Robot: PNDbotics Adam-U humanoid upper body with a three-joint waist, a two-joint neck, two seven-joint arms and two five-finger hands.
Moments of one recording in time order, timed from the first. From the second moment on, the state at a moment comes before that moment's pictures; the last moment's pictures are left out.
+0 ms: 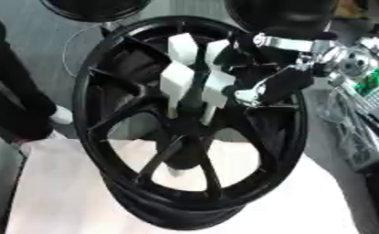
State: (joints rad) left arm -0.41 0.80 -0.13 -1.98 0.43 0.09 0.38; right arm -0.64 -0.69 0.41 -1.88 0.07 0.44 0.52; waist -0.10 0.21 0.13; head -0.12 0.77
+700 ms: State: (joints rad) left arm -0.41 0.80 -0.13 -1.98 0.43 0.09 0.38; right arm -0.63 -0.68 0.41 -1.87 0.08 0.43 0.53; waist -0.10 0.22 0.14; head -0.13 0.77
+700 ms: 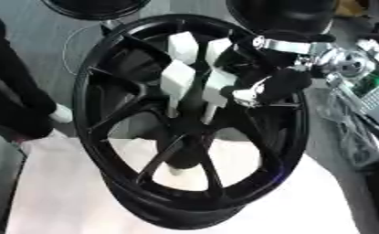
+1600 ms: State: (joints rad) left arm -0.41 0.80 -0.13 -1.98 0.43 0.09 0.38; right arm -0.63 -0.67 0.41 -1.85 0.10 0.43 0.54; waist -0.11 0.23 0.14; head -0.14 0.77
